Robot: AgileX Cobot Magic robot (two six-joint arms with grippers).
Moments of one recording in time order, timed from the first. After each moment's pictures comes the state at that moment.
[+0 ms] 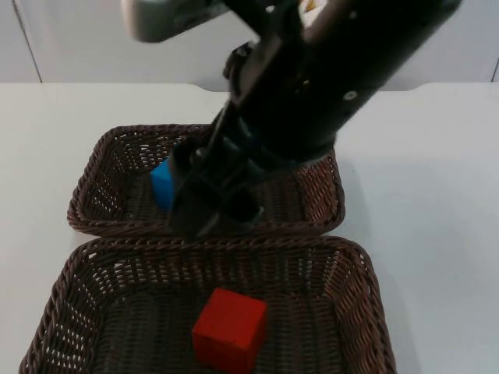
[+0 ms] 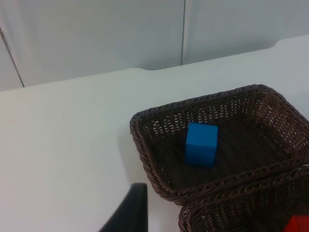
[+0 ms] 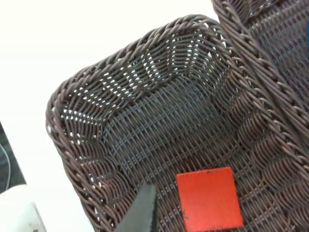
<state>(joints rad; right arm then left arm) 0.94 1.71 -1.28 0.16 0.66 -0.23 -0.33 0.33 -0.52 0.01 0.67 -0.04</state>
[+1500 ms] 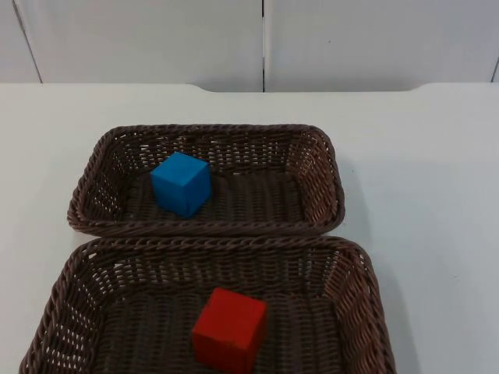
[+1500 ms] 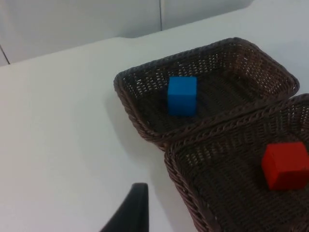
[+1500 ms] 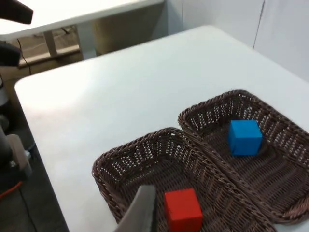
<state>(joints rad) 0.94 0.61 -0.72 0.14 0.58 -0.20 -0.33 0.00 -0.52 -0.06 1.04 0.08</state>
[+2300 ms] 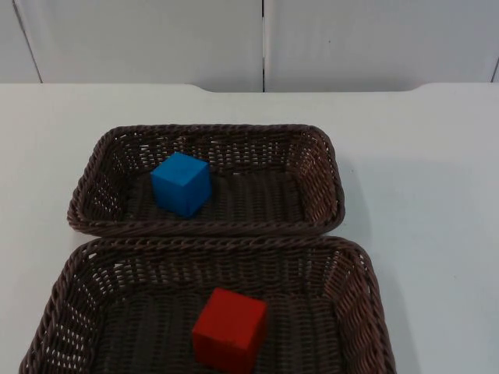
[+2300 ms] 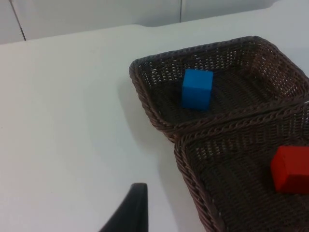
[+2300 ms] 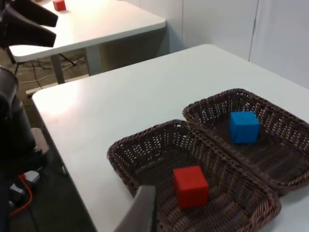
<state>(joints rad) 0.94 0.12 -0.55 0.11 0.79 -0.12 -0.33 0.00 -0.52 0.00 1.06 -0.04</state>
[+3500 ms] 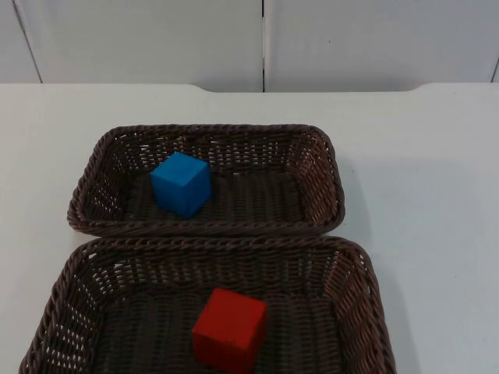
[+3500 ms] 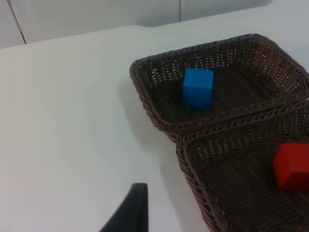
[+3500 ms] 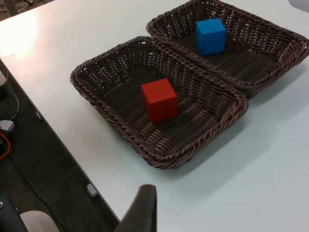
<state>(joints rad) 0.94 0.00 -0.52 -0.04 1.08 0.06 -0.33 0.00 -0.52 0.00 1.06 -0.02</state>
